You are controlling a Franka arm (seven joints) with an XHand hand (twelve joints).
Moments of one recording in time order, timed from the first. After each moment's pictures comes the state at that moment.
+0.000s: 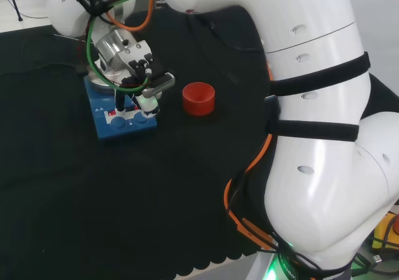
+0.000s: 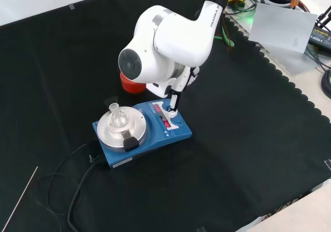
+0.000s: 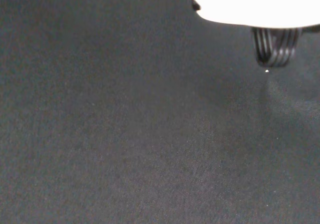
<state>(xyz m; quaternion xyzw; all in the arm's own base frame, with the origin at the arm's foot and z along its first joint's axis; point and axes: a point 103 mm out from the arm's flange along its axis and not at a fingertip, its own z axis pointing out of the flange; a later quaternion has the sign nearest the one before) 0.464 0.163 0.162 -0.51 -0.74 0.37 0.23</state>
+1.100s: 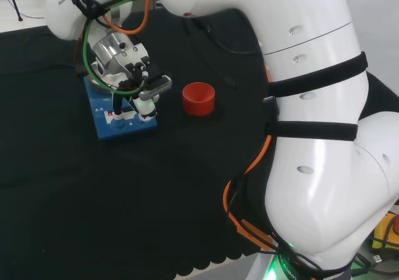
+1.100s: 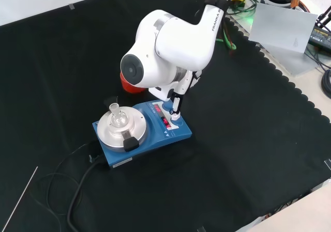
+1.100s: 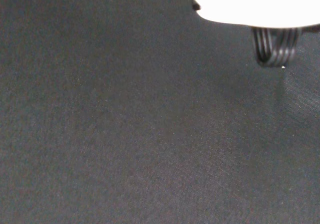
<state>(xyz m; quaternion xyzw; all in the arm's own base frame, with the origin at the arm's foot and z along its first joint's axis) 0.461 0.172 0.155 -0.50 -0.74 0.38 0.24</state>
